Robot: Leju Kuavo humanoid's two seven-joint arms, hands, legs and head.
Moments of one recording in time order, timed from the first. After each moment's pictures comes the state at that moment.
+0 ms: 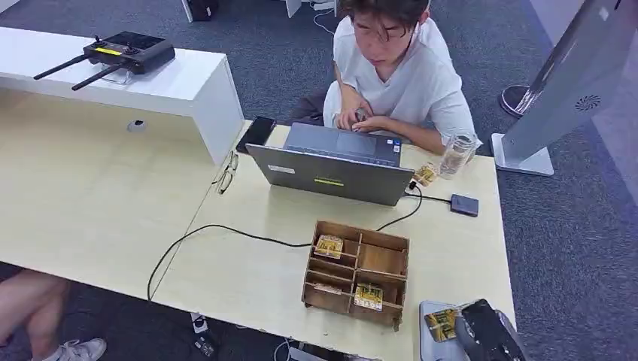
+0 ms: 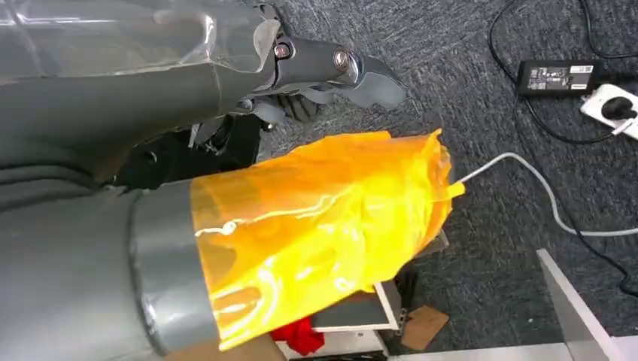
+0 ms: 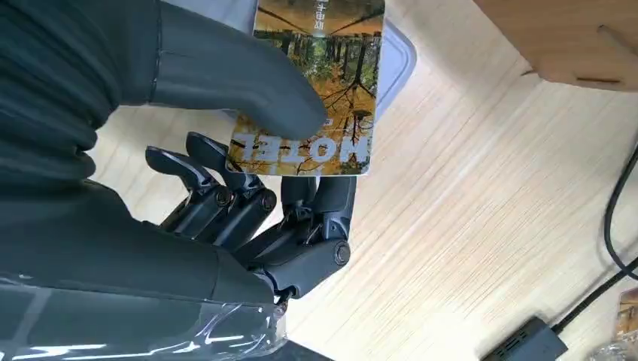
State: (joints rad) left arm -0.06 -0.28 1.25 -0.28 -0.08 -0.11 -0.37; right arm 0.15 -0.38 0.36 -1.49 0.17 -0.18 0.19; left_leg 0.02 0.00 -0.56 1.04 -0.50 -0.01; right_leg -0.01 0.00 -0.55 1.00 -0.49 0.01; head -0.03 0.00
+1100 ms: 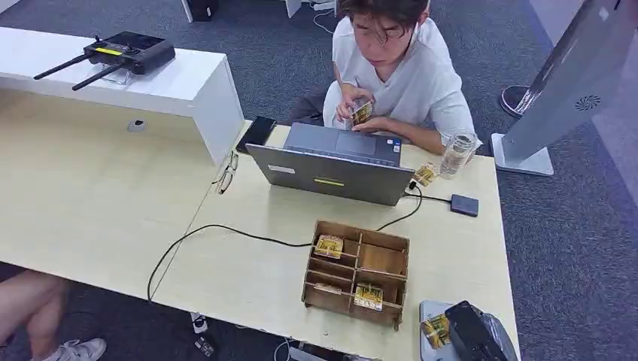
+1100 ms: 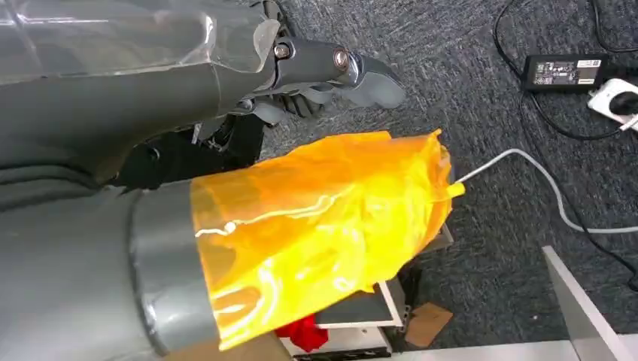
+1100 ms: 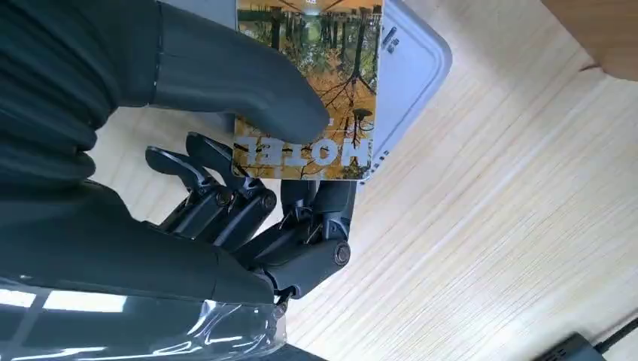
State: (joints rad) left arm -0.06 -0.28 1.25 -0.28 -0.08 -0.11 -0.36; right arm 0.15 -0.31 0.37 -1.42 0.31 -0.22 0.23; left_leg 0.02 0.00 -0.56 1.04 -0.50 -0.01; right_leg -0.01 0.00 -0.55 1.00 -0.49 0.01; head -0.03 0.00
